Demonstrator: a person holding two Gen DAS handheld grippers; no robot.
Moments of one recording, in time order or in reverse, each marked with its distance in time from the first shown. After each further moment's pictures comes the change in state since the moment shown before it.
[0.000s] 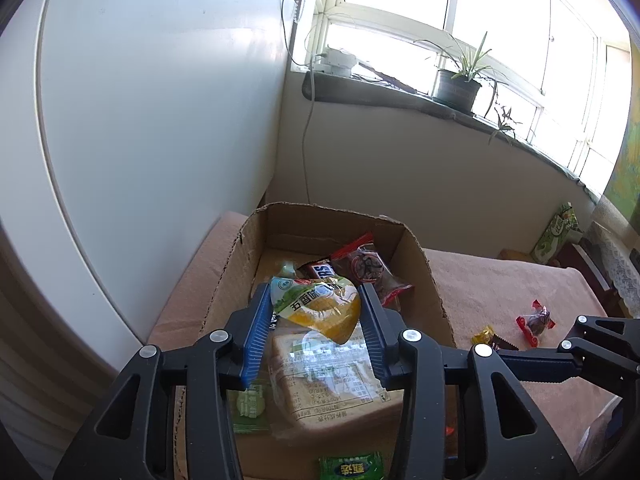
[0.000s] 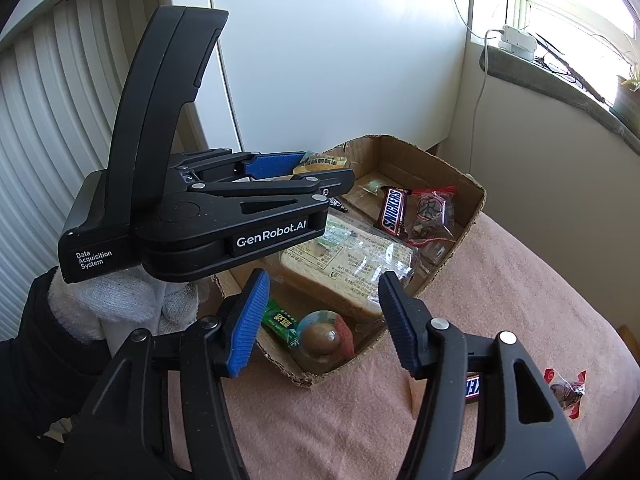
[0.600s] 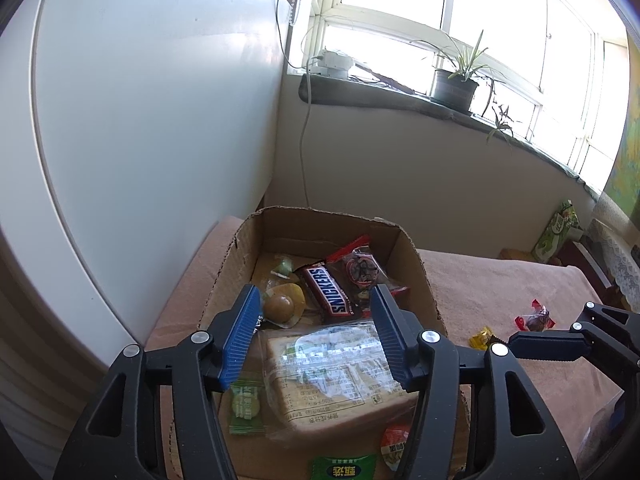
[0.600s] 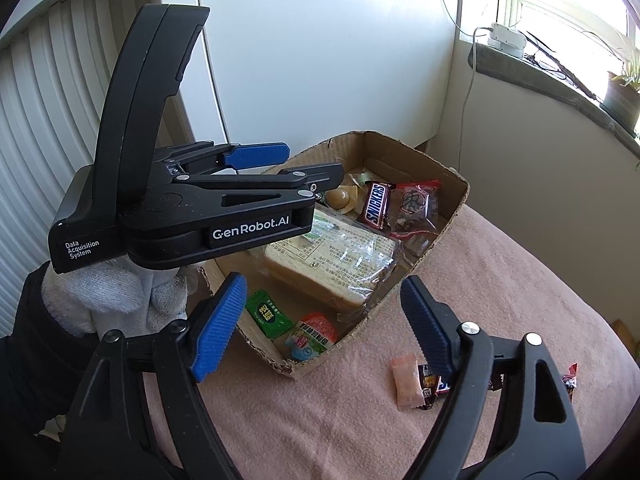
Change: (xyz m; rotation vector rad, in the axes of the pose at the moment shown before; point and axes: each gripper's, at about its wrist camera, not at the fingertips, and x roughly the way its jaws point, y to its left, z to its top) left arm -0.001 -0.006 0.000 0.012 -0.007 0.003; right arm -0.006 -0.007 -0.004 0.014 0.002 -0.033
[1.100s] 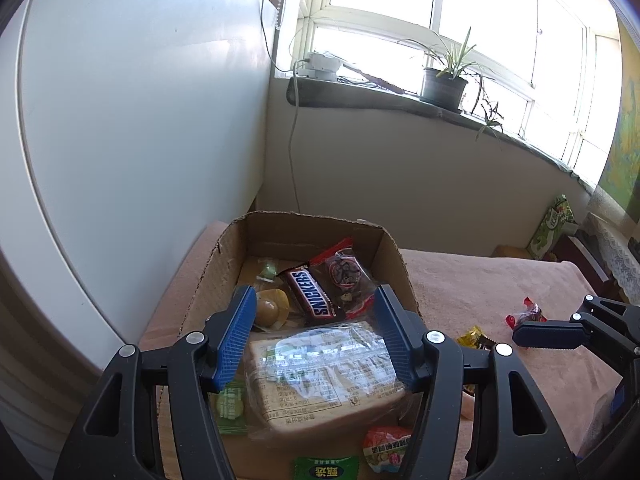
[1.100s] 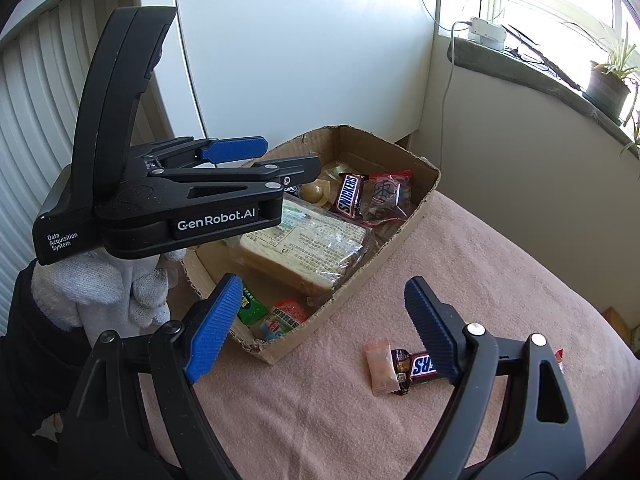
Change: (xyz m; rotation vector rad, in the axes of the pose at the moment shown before) left arm -0.002 -0.014 0.001 0.027 -0.006 -0.014; right arm -0.010 -0.017 -0.010 0.032 0.006 -0.044
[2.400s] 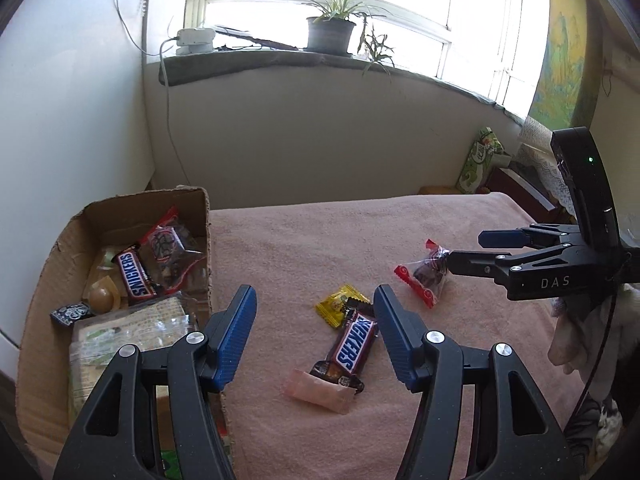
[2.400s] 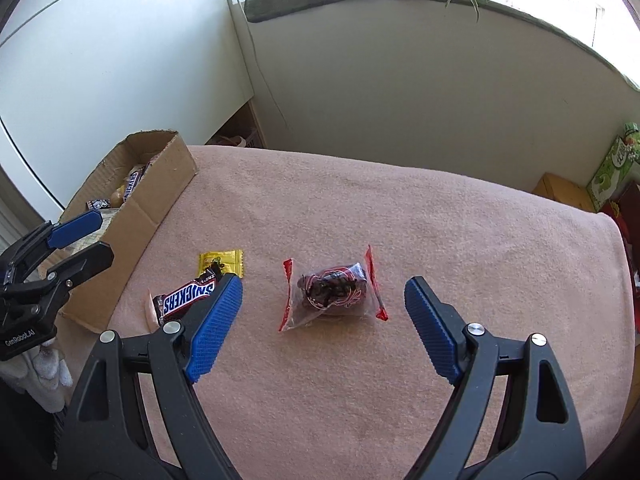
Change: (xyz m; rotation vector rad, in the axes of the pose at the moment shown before) left arm 0.026 -0.121 -0.022 0.204 0.137 -0.241; right arm -0.032 -0.197 -0.087 0.457 0.072 -0.223
